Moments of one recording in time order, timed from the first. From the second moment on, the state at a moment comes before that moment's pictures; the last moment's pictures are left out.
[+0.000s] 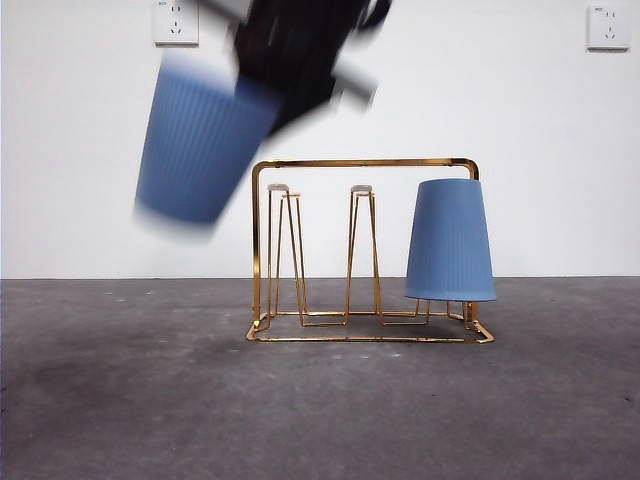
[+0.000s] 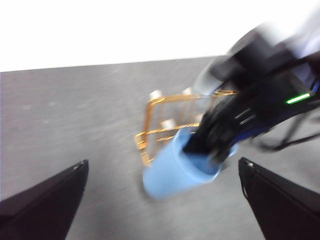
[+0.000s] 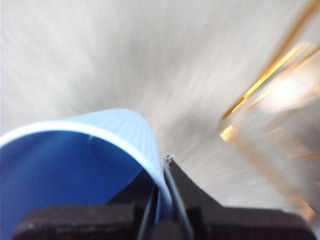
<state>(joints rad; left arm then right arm) -1.45 0.76 1.30 -1.15 -0.97 -0.72 0.82 1.69 1.59 -0.76 -0.10 0.02</state>
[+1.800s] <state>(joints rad) -1.18 1.33 1.30 0.35 0.24 -0.63 0.82 0.54 1.59 -0.89 0.19 -0.23</state>
